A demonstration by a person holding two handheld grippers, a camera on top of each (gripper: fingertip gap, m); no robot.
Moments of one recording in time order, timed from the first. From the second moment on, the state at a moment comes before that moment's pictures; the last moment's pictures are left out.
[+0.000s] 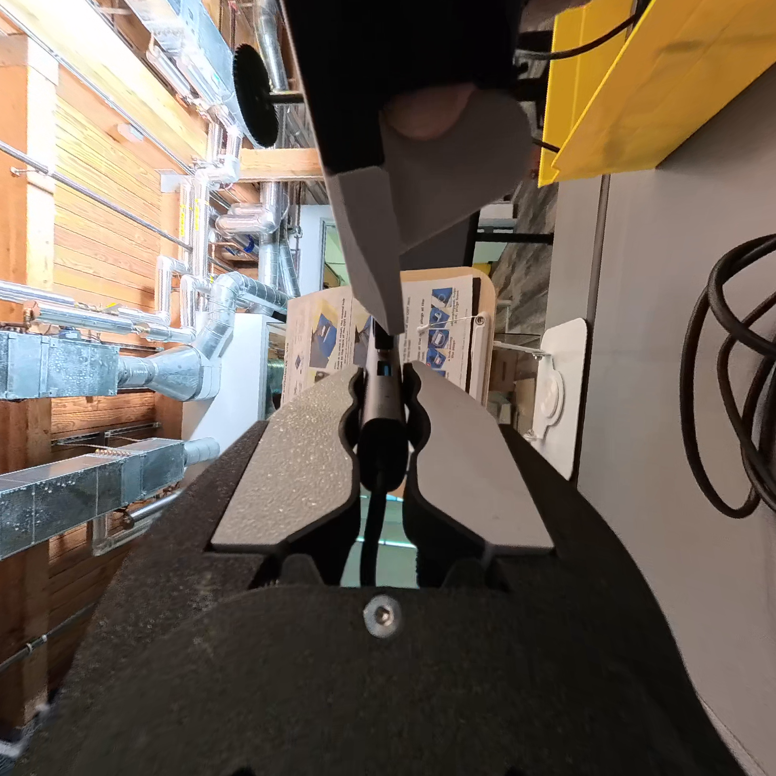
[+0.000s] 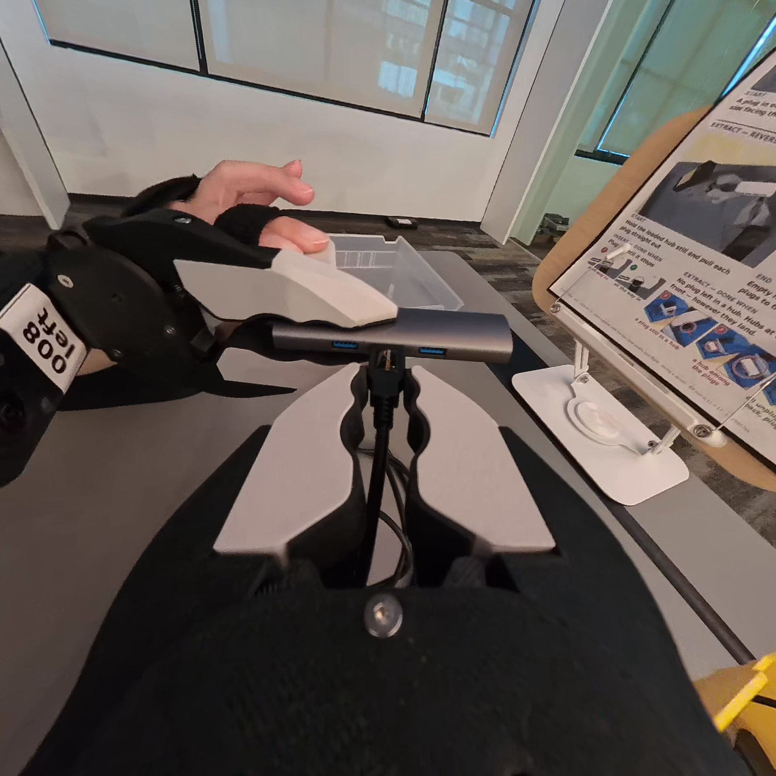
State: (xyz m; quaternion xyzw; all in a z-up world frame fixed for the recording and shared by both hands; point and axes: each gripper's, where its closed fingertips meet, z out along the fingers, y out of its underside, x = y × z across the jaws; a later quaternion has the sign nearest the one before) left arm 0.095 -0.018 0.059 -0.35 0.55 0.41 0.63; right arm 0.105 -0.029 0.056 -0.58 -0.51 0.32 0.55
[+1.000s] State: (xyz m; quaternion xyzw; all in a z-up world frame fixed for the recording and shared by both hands) left arm 0.096 -0.018 0.068 -0.58 0.44 -0.07 0.68; right arm 0.128 0.000 0.072 -0.58 -0.41 0.22 0.67
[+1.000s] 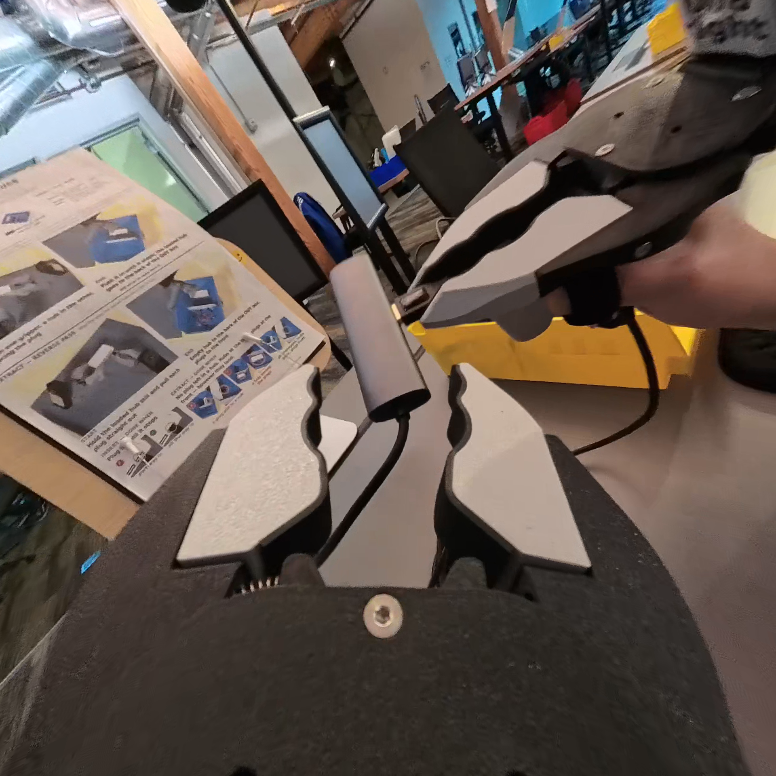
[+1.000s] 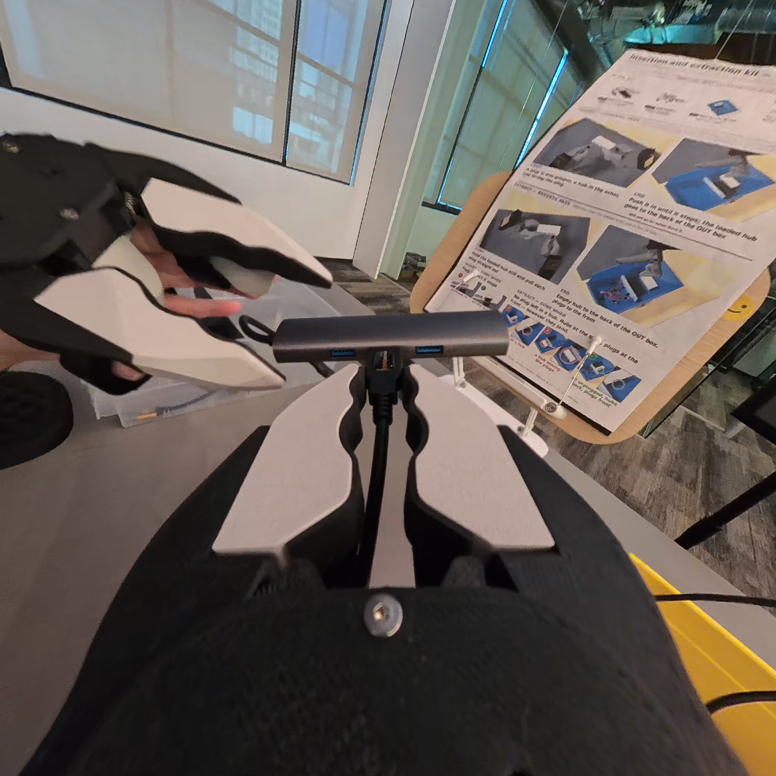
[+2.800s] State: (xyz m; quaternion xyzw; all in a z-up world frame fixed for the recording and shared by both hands) left arm 0.104 -0.026 0.071 -0.56 0.41 -0.15 0.71; right arm 0.116 -0.032 0.083 -0.47 -0.43 0.16 0.75
